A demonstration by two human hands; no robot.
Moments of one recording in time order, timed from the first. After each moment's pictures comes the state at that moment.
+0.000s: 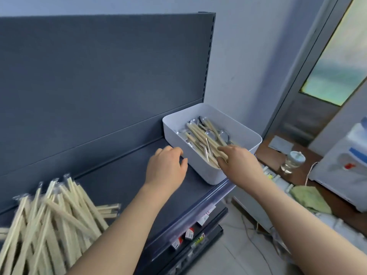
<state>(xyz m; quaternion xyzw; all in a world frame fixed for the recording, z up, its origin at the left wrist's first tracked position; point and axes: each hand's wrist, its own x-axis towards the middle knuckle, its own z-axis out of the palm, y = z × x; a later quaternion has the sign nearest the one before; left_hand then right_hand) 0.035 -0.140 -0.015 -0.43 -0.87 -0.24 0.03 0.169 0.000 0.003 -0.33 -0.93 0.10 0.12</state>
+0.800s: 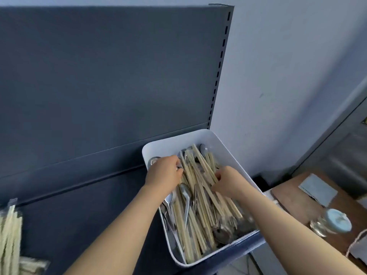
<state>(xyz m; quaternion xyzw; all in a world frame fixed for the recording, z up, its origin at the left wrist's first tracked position) -0.054 0.046 -0.049 -0.27 -0.93 -0.24 -0.10 0.048 0.209 -0.049 -0.29 -0.92 0.23 -0.13</state>
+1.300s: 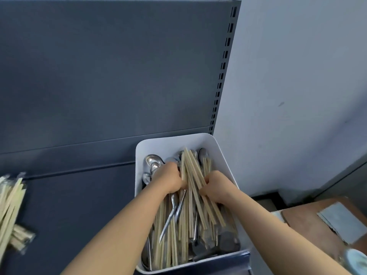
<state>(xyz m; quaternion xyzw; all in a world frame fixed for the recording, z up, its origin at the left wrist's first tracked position) -0.046 0.099 -0.071 -0.12 -0.94 -0.21 -0.22 0.029 0.236 -0.062 -0.21 -0.91 0.31 -0.18</state>
